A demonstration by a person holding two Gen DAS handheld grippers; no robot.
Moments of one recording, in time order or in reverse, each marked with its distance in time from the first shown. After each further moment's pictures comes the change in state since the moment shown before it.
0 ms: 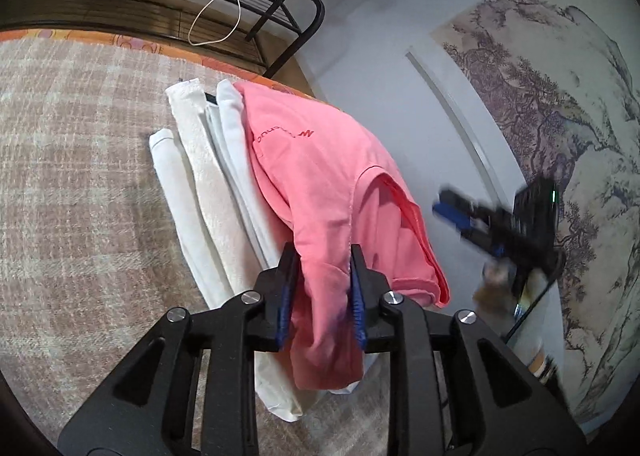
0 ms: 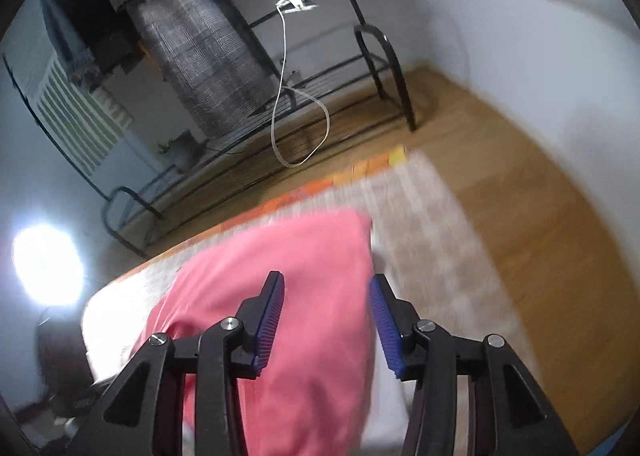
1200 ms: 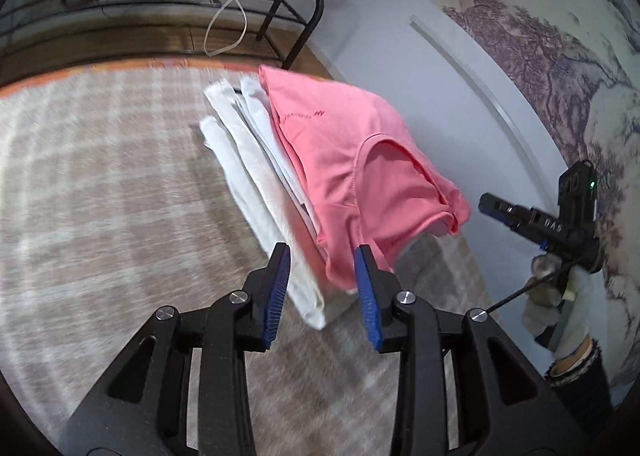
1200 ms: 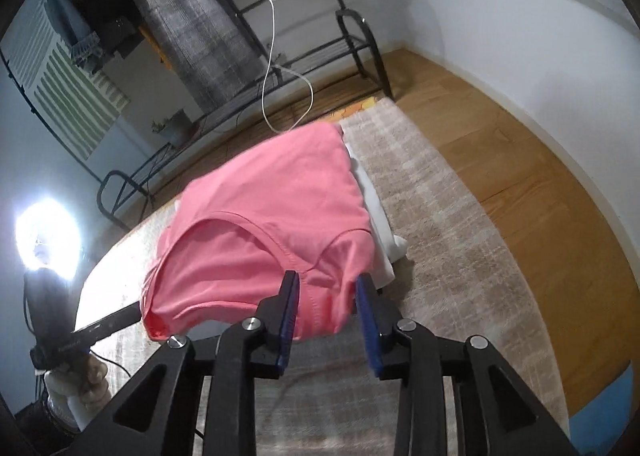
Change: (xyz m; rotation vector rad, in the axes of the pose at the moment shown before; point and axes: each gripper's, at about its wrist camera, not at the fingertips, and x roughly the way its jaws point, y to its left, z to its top) left arm -0.055 -0.045 -0.035 0.166 0.038 0.191; right arm -0.065 0.013 -0.080 0.000 0.025 -0.091
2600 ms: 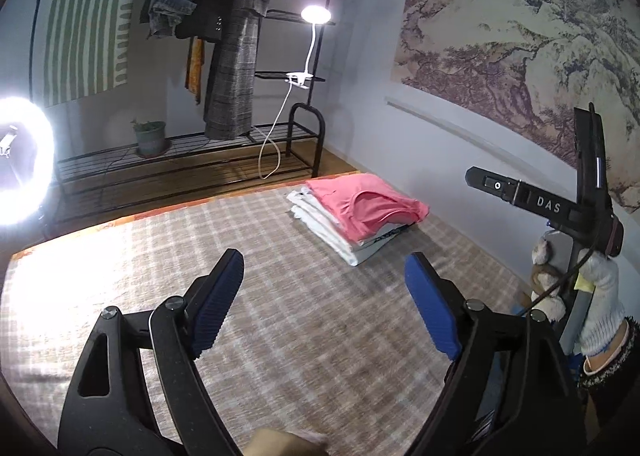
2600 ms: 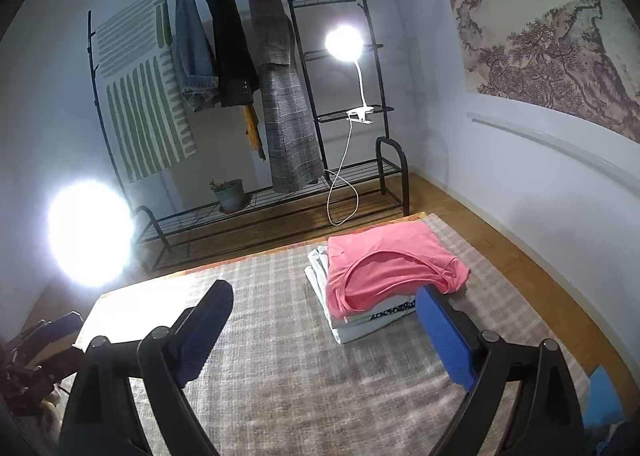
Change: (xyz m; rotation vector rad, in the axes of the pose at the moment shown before) left arm -0.295 -0.052 -0.141 0.301 -0.362 0.216; right arm -0.188 0.266 -0.148 -0.175 -0.424 -0.121
